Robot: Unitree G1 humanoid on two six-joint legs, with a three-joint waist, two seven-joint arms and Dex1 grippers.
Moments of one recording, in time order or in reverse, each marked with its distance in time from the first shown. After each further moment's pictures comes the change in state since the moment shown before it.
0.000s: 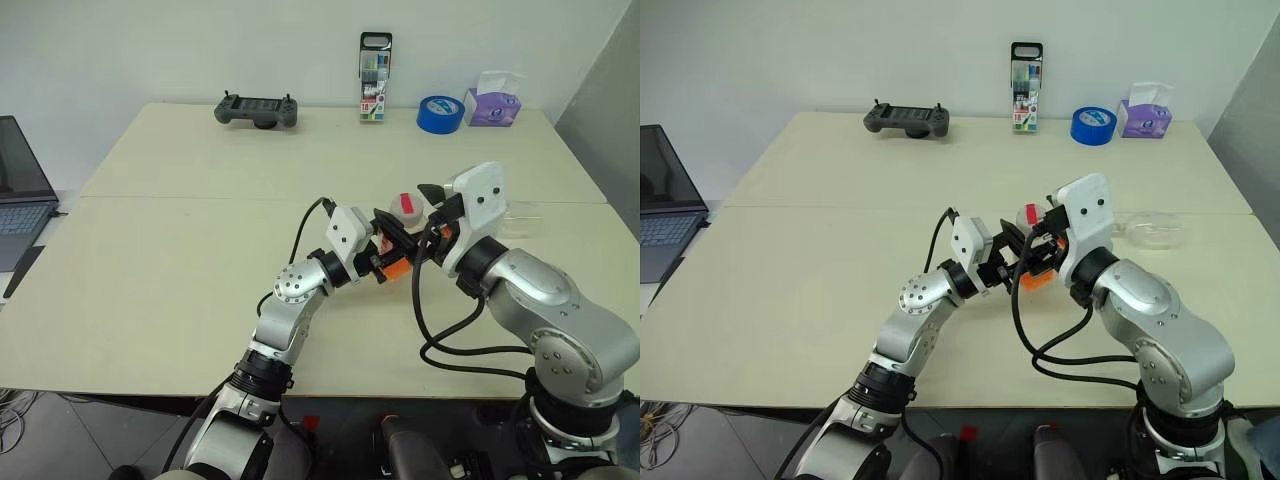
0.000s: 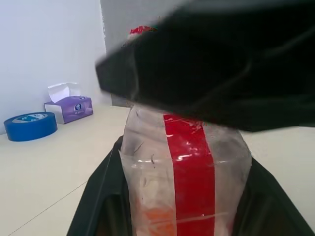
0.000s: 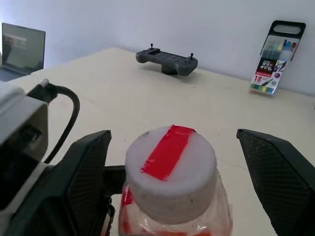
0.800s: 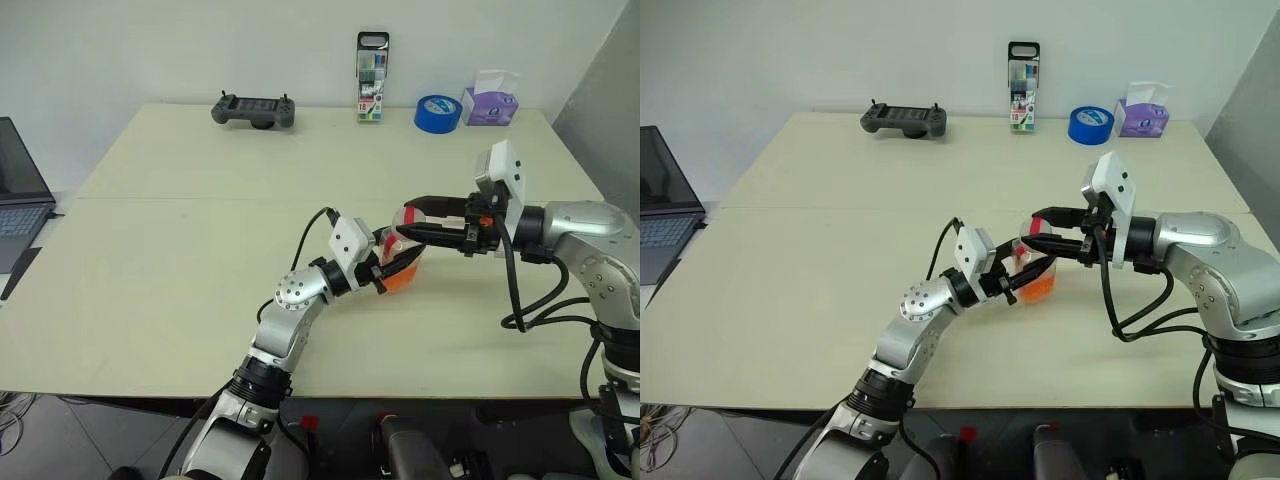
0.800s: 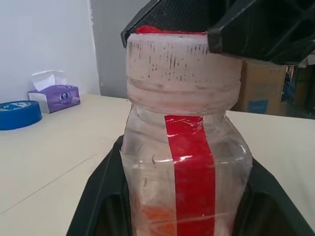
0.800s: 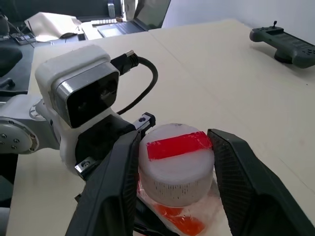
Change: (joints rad) left arm 0.032 0.008 -0.010 -0.014 0.001 0.016 -0.013; right arm -0.160 -0.406 -0.003 0.515 0.155 -0.303 0.830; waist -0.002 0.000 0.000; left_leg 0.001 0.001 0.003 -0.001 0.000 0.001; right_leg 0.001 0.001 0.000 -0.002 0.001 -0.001
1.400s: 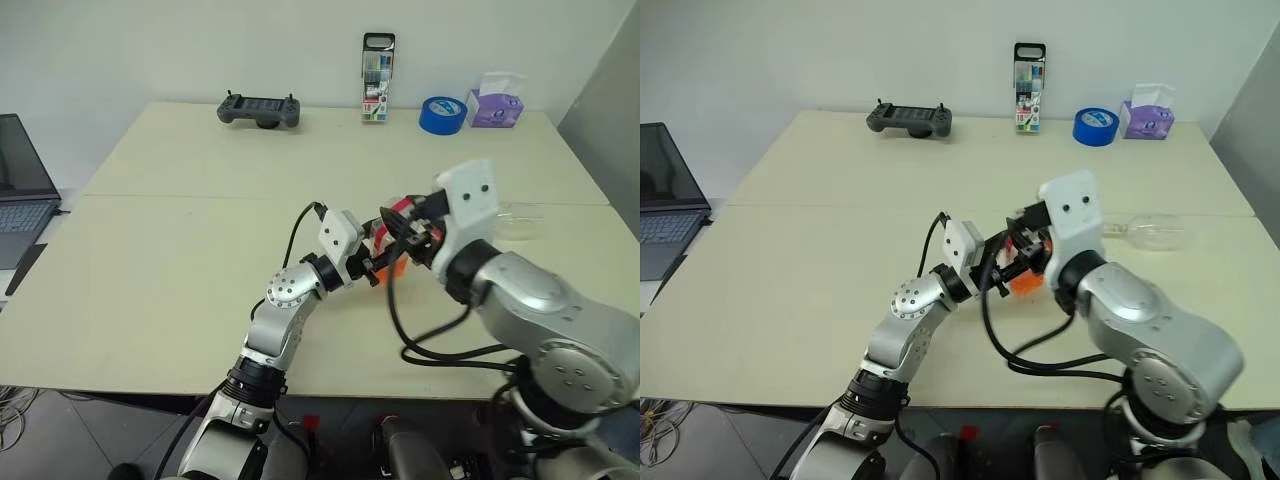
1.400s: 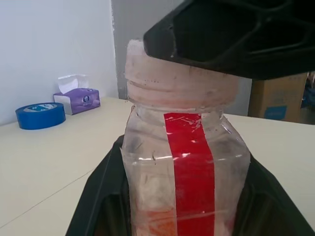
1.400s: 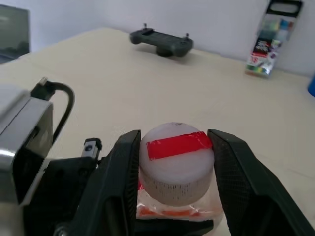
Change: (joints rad) left arm 0.010 0.015 0.005 -0.044 -0.009 0.025 0.022; right arm 0.108 0.406 -0.089 -0.584 0.014 0.521 -0.888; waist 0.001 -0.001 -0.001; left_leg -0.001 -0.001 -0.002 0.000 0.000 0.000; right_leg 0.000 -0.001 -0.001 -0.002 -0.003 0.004
